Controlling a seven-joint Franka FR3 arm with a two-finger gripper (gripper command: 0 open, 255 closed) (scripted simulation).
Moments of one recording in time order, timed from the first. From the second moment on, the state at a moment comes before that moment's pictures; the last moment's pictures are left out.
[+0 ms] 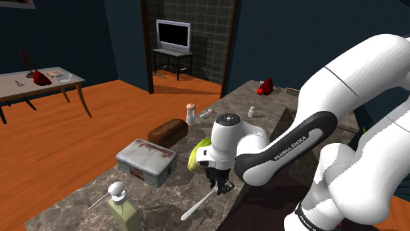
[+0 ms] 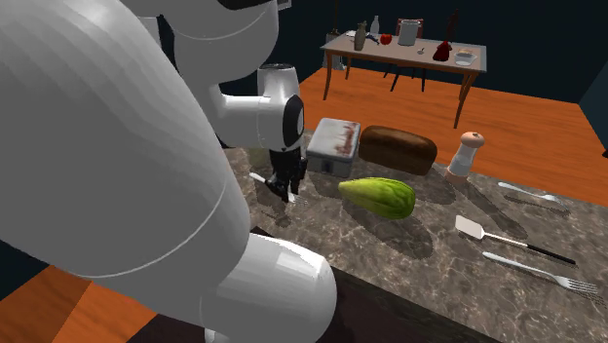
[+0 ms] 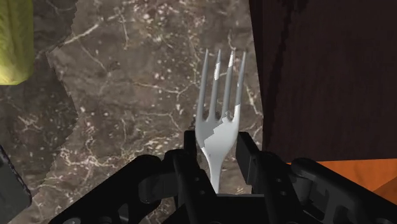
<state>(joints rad) 0.38 -0.24 0.15 -2.81 -0.02 2.56 -0.96</state>
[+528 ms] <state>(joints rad) 0.39 -0.36 0.14 -2.77 0.00 2.41 -0.98</state>
